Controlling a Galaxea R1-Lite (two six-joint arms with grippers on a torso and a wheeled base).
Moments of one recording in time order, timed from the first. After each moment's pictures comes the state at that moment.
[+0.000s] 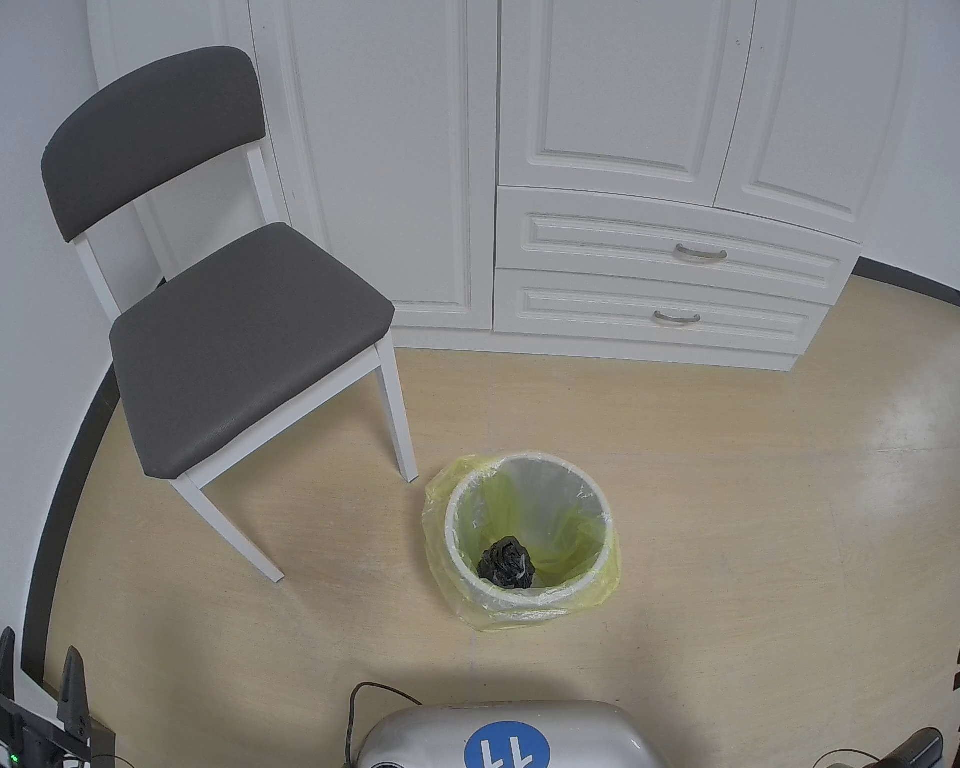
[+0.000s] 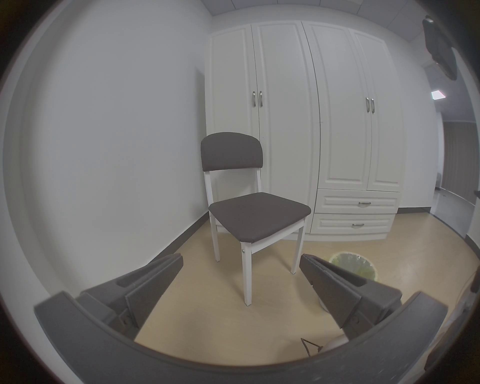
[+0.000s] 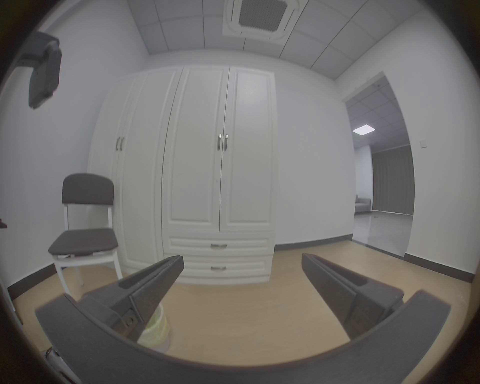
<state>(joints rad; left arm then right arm) 0.00 0.01 -0.02 -0.06 0.17 -0.02 0.00 0.01 -0.02 -0.34 -0.22 -0.06</state>
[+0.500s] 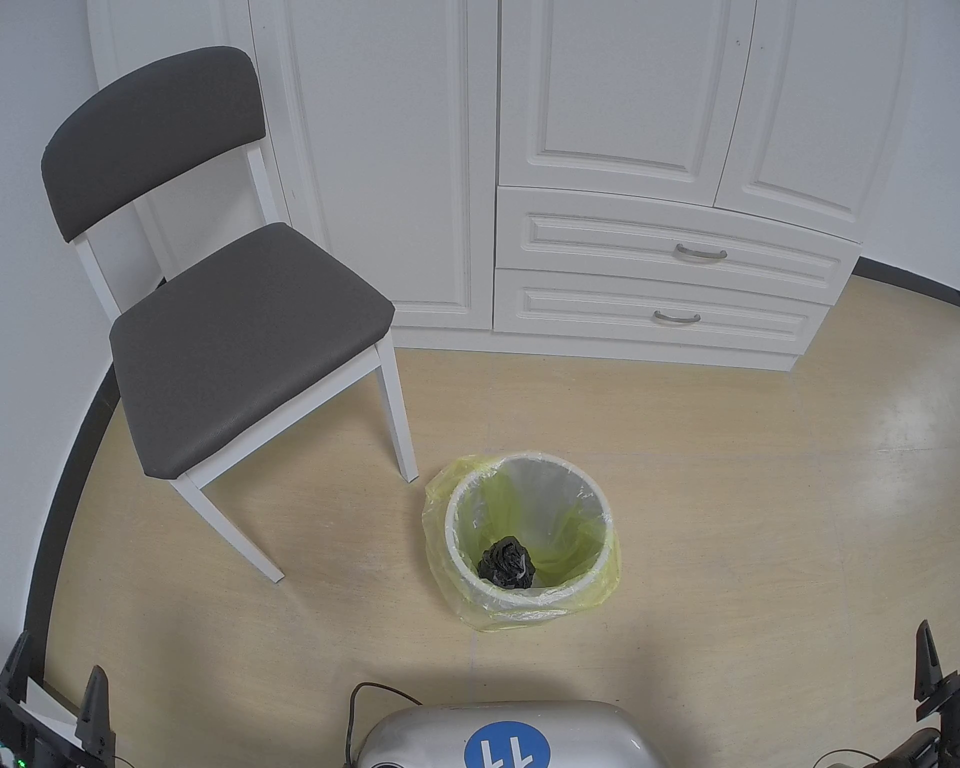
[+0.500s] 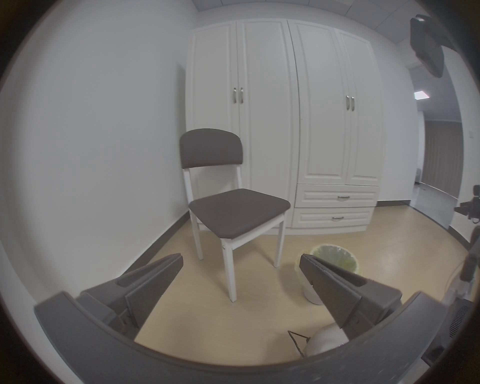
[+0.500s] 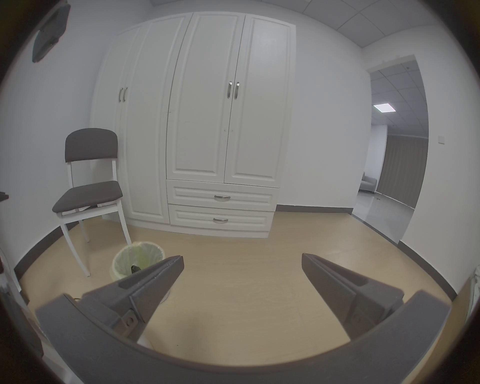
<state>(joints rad) 0.00 0.01 -0.02 -0.04 0.04 0.01 0.00 0.01 -0.02 -0.07 -0.21 -0.09</state>
